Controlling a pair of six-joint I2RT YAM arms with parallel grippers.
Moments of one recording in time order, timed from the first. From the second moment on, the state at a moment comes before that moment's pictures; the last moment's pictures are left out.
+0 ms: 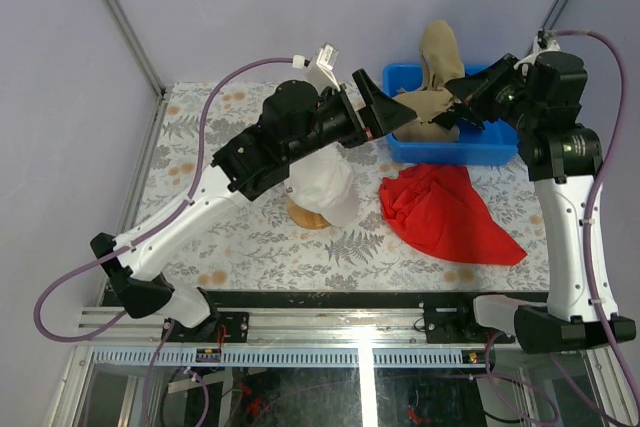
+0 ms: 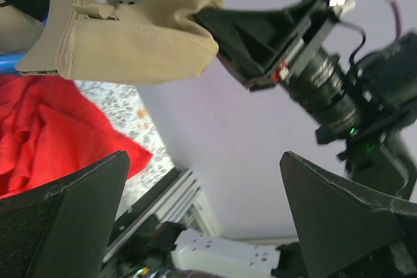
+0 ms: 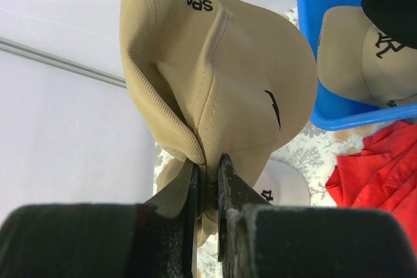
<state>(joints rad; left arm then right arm) -0.89 1.49 1.74 -0.34 0.04 -0.96 0.07 1.25 1.70 -0.75 -0.23 0.76</state>
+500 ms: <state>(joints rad) -0.88 1.69 1.79 -0.15 0.08 -1.27 0.07 1.07 1.51 -0.51 -0.26 0.83</state>
